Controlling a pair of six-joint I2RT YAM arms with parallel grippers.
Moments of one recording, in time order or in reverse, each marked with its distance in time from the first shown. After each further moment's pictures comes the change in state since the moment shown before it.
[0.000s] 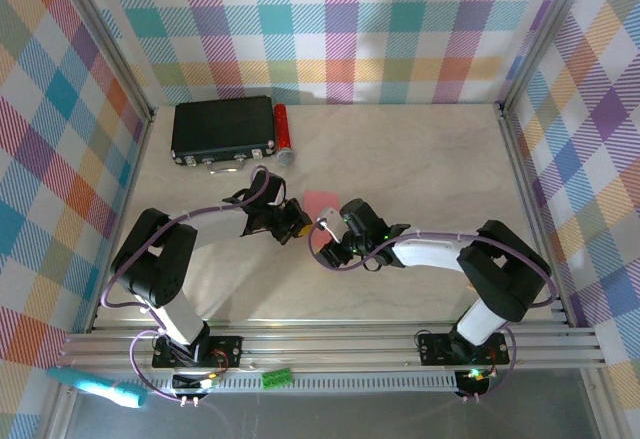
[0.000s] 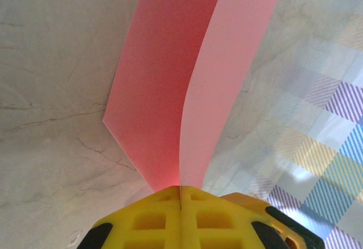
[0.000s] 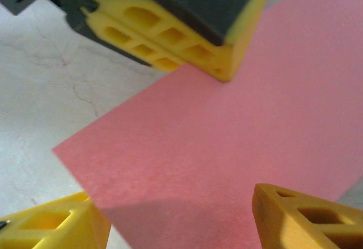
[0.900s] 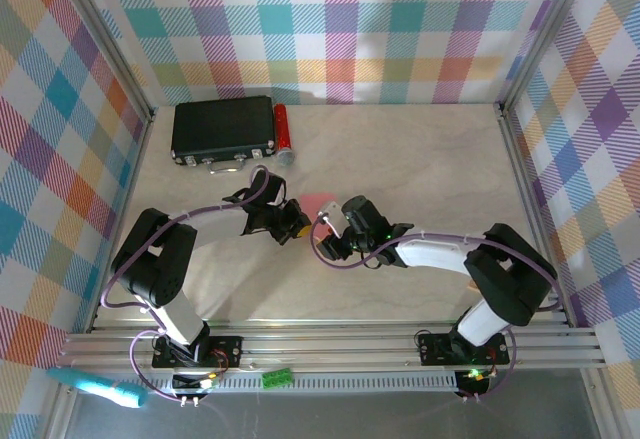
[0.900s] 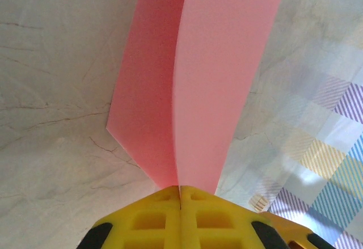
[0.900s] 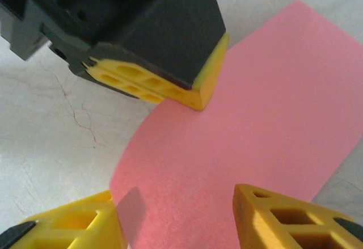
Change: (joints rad) left arm 0.000 0.000 0.011 -0.034 -0.016 0.019; right arm 0.000 -0.045 0.000 0.026 0.021 0.032
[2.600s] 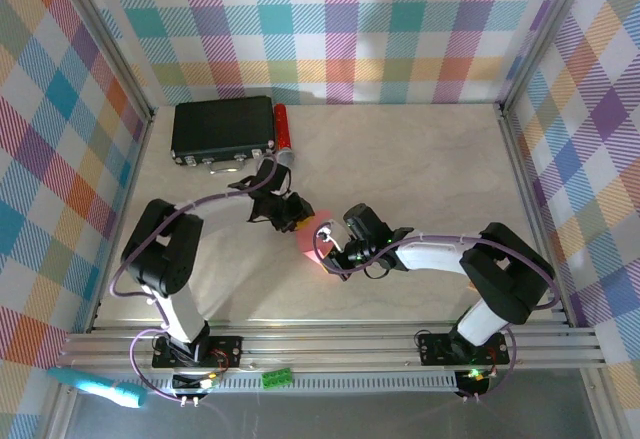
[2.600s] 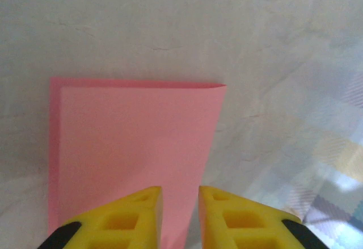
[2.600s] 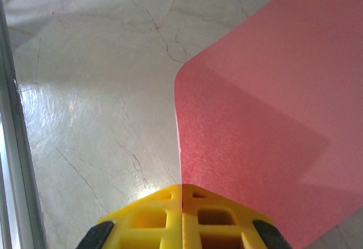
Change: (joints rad) left arm -0.001 0.108 0.163 -0.138 -0.062 0.175; right arm 0.000 0.024 -0.047 -0.060 -0.298 0.075
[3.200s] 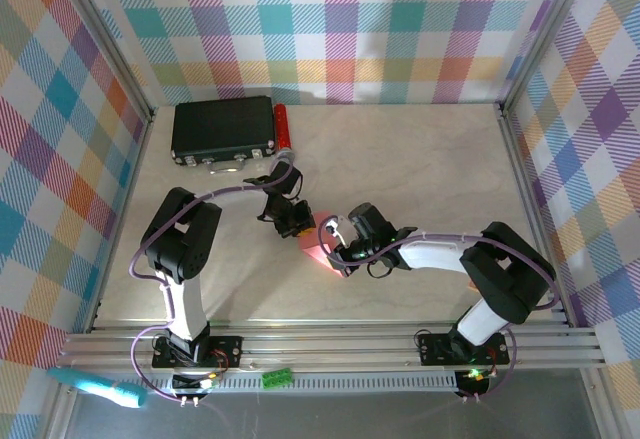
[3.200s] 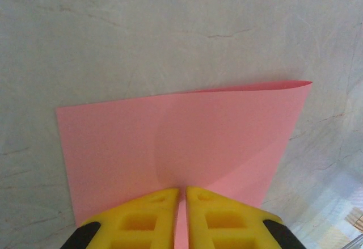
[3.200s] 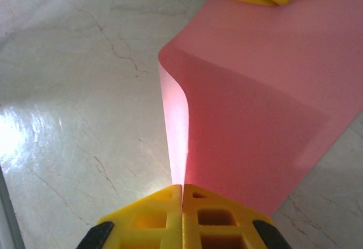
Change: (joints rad) left arm -0.033 0.114 0.093 -0.146 -0.053 0.137; right arm -0.034 -0.001 -0.019 -0.013 0.069 0.114
